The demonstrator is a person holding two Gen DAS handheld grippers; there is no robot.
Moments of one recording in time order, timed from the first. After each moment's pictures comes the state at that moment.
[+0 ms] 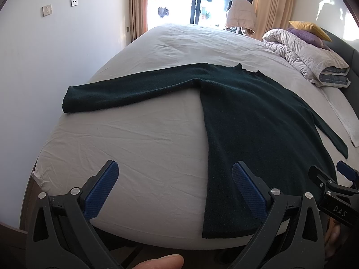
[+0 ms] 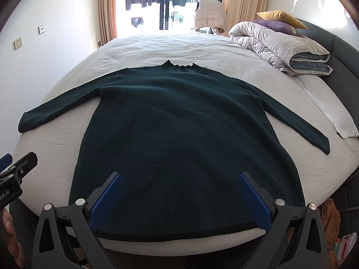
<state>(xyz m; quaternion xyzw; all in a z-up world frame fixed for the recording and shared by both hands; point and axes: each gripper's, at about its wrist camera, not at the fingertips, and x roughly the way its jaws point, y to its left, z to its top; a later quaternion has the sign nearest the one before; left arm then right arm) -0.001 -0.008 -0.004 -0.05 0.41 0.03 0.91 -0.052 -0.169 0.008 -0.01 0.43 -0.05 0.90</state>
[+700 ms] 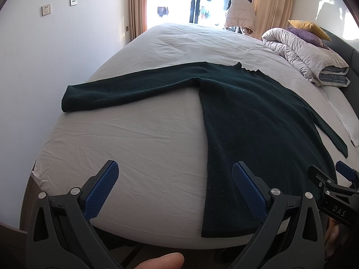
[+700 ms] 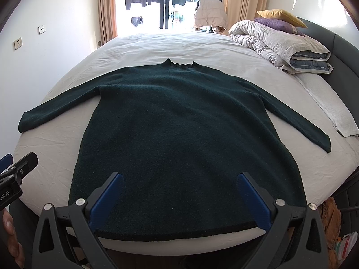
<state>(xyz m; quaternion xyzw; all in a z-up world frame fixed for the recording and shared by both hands) -0.002 -0.004 -0.008 -0.05 0.41 0.03 0.91 -0.053 -0.170 0.005 -0.01 0.43 -0.05 0.90</state>
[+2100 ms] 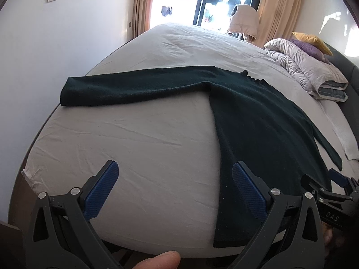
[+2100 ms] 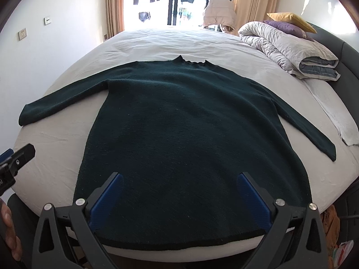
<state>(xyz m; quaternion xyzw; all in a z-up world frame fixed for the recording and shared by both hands) 0.015 0.037 -0.024 -0.10 0.41 0.01 0.91 -0.029 -0.141 -0.007 -0.03 0.44 -0.03 0.90</state>
